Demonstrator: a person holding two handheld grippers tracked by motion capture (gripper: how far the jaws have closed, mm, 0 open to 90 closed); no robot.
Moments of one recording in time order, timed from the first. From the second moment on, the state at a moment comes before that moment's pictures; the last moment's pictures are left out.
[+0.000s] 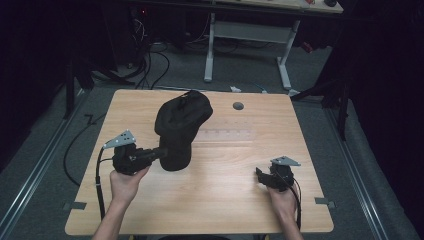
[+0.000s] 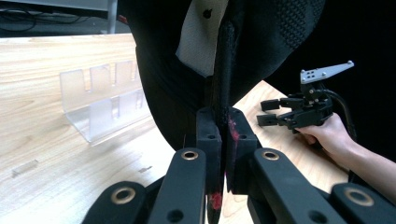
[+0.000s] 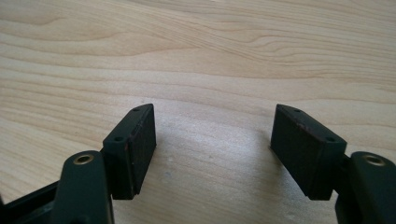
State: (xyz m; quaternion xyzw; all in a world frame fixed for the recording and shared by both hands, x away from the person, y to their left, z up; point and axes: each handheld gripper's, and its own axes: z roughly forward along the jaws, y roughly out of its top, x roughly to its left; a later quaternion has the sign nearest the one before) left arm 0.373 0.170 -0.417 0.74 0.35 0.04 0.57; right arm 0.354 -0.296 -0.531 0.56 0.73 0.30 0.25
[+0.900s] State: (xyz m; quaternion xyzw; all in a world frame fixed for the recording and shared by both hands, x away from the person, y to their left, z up) left arm 0.414 0.172 -0.395 0.72 0.38 0.12 0.57; right arm 0.355 -0.297 -0.531 0.56 0.73 0.30 0.25
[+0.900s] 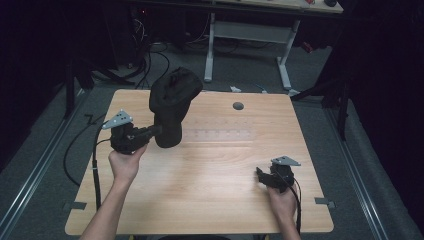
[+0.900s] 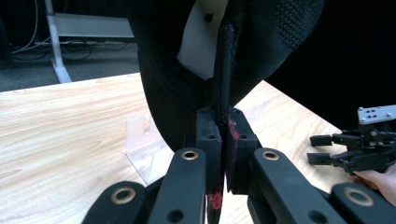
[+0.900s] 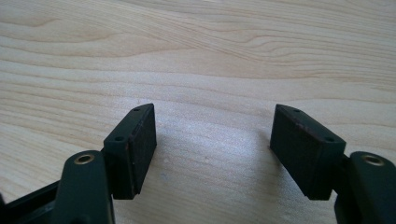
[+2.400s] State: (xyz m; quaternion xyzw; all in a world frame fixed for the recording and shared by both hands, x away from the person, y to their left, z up) left arm 0.469 0.126 -0.415 0.75 0.39 0.14 0.52; right arm 0.354 -0.297 -0.531 0.56 0.73 0.30 0.25
